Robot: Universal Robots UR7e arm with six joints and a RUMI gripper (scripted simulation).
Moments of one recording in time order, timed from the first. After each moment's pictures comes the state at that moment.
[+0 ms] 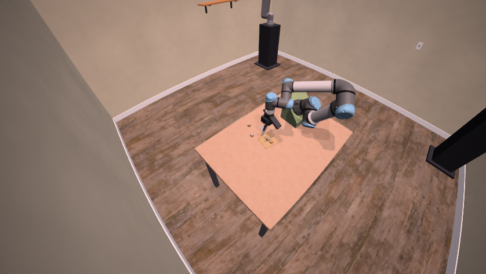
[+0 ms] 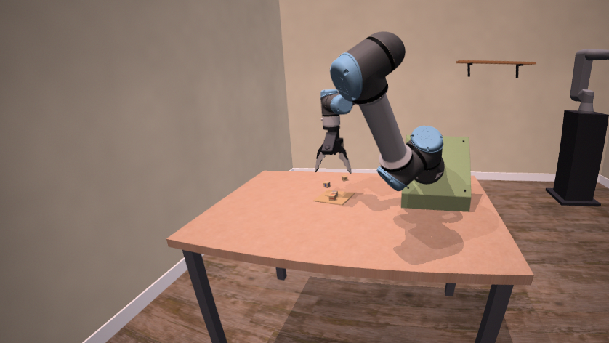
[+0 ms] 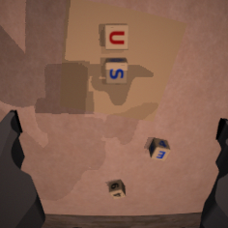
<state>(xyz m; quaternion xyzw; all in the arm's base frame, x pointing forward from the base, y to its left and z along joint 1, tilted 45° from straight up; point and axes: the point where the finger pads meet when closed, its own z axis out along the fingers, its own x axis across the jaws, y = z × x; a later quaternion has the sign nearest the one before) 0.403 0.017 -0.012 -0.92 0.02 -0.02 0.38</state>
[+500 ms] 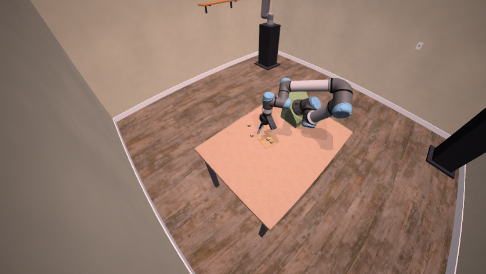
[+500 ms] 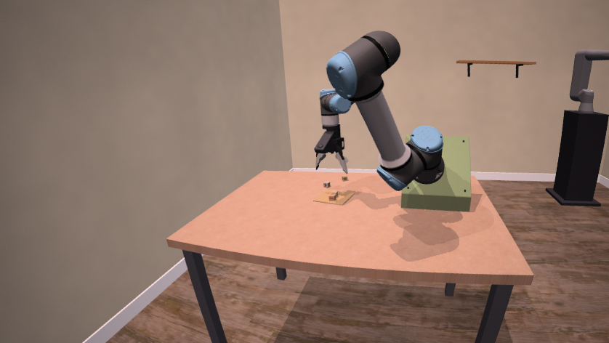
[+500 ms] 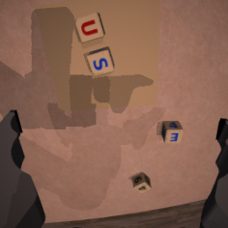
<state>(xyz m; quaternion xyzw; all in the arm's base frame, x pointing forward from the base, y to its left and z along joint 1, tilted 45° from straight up) 0.416 0.005 -0.022 -0.91 0.15 0.04 0.38</state>
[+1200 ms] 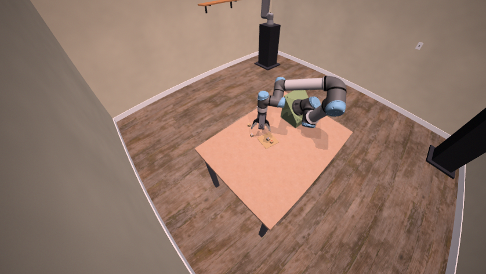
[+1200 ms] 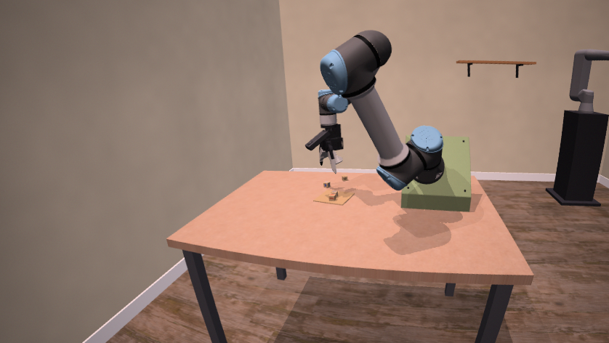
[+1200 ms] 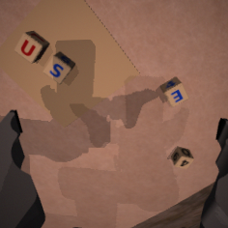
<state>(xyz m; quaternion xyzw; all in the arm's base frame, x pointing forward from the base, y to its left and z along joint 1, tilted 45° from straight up) 0.442 -0.022 -0.050 -0.83 0.40 0.14 0.36</state>
